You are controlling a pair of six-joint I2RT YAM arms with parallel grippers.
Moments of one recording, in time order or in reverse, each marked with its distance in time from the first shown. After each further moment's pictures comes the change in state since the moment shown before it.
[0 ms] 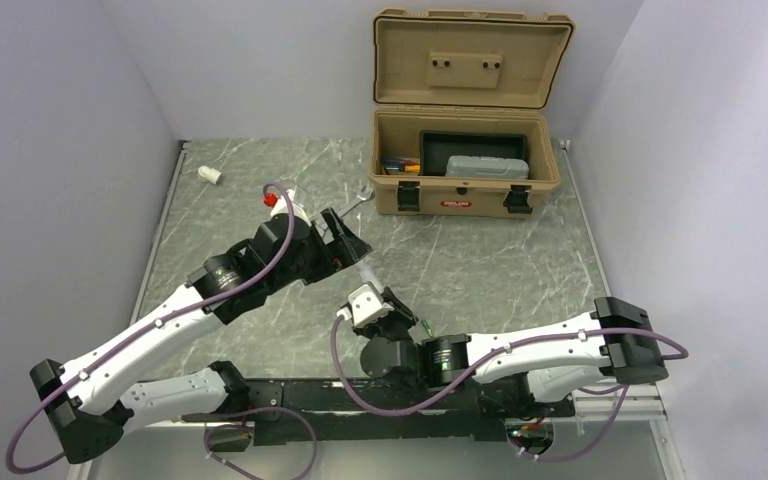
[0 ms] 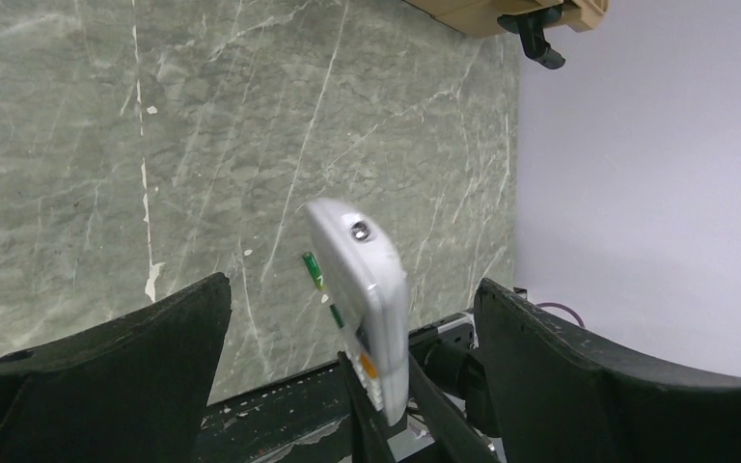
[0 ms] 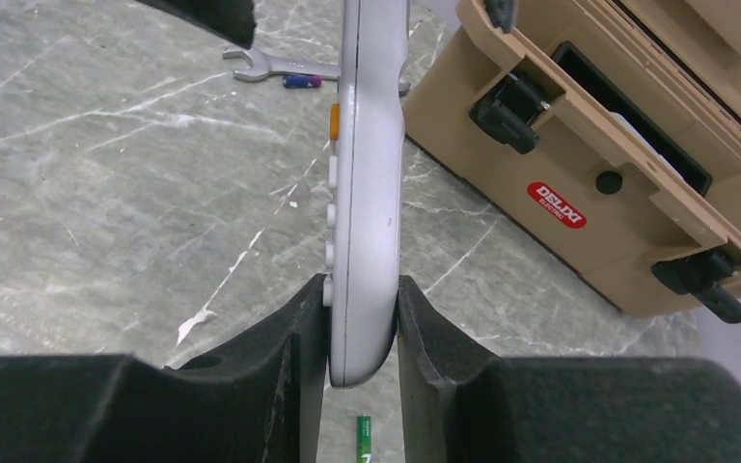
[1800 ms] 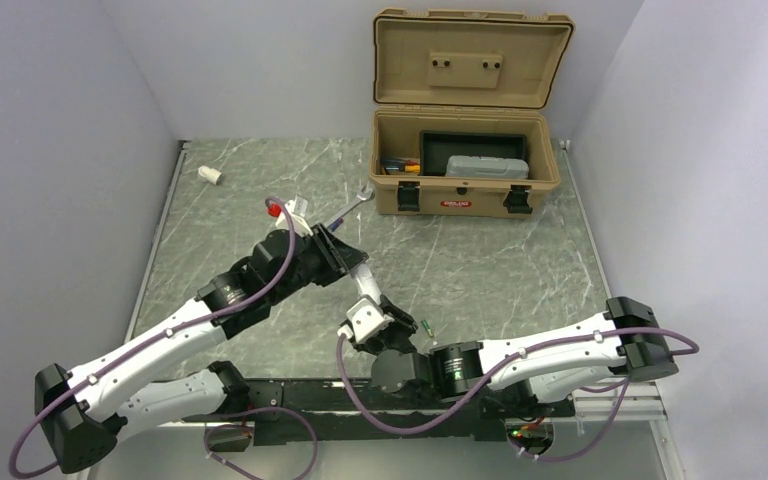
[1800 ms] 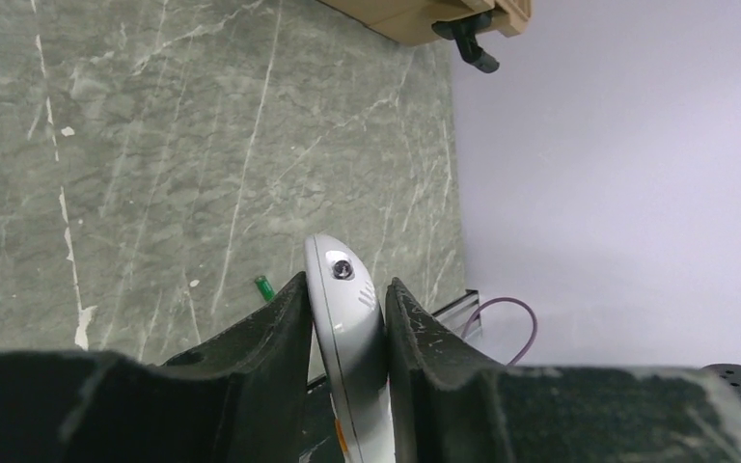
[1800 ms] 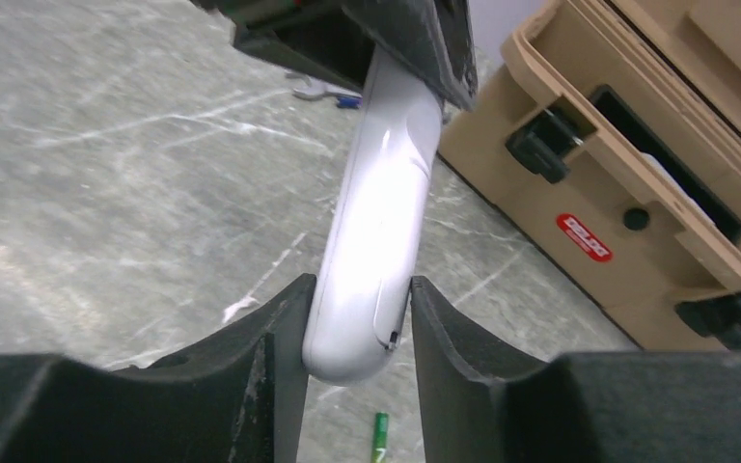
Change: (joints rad) left arm 0.006 -0.064 -0.223 0.326 0.053 -0.022; right arm 0.084 -0.040 0.004 -0.007 -0.029 -0.060
